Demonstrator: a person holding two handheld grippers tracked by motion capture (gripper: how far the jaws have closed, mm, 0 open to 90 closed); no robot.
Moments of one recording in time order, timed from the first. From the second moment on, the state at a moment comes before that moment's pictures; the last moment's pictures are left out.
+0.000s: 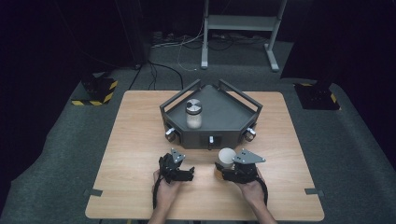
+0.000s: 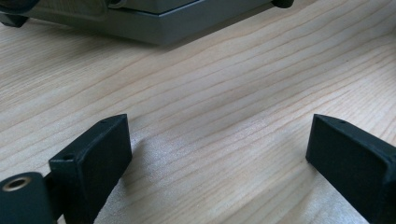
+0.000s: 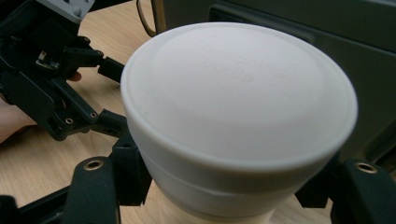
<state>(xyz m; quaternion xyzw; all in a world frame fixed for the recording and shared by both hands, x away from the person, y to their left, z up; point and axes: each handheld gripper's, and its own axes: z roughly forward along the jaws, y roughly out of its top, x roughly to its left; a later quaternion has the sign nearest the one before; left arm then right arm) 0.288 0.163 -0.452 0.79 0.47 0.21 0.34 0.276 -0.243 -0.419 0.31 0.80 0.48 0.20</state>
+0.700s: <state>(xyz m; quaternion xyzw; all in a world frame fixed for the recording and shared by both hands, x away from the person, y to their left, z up) 0.288 0.163 -0.452 0.79 0.47 0.21 0.34 0.281 -0.257 -0.390 0.31 0.80 0.48 0.20</state>
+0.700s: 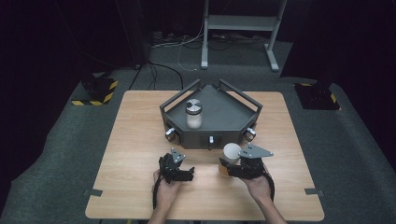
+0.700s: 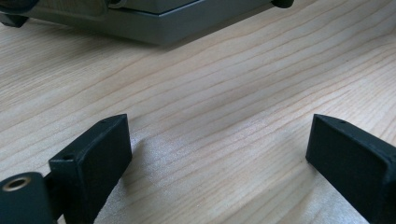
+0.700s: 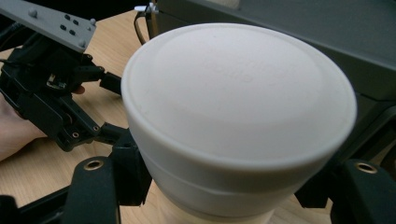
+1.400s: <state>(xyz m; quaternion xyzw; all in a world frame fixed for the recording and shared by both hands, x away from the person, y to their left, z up) 0.288 0.163 -0.452 0.79 0.47 0.21 0.34 0.295 -0.272 -0.351 0.31 0.78 0.50 0.19</state>
